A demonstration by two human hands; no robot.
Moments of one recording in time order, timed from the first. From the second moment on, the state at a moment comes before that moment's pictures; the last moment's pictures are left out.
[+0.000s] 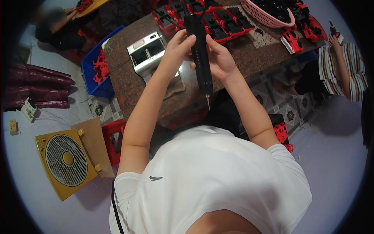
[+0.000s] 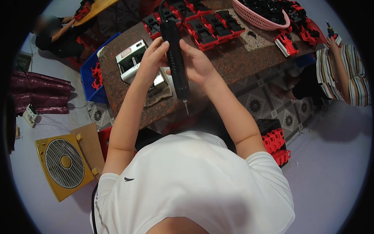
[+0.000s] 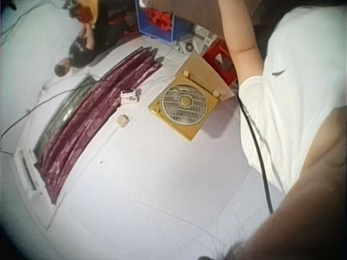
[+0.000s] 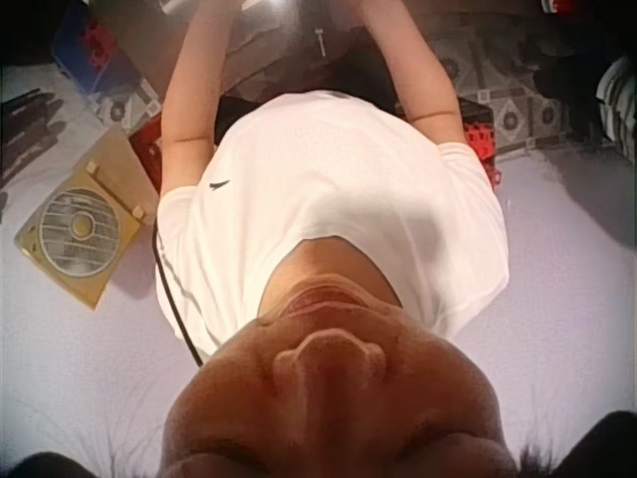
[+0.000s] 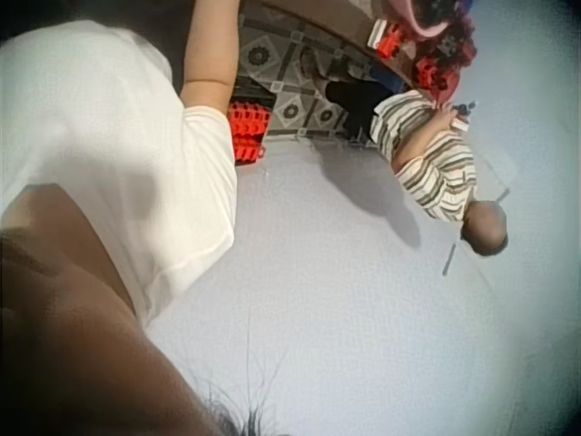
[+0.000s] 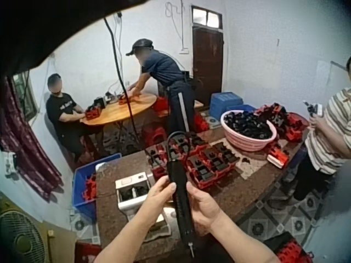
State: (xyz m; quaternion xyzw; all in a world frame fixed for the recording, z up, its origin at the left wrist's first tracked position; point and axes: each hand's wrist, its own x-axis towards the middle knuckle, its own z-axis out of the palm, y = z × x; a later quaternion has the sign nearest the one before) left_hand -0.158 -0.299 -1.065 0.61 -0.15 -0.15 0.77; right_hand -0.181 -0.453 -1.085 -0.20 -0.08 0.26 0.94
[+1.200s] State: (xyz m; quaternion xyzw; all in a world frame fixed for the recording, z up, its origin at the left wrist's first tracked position) left_hand -0.202 -0.287 -1.126 0.43 -0.06 -0.34 0.84; right_hand -0.139 -0.443 -1.102 -0.44 0.04 0.13 0.89
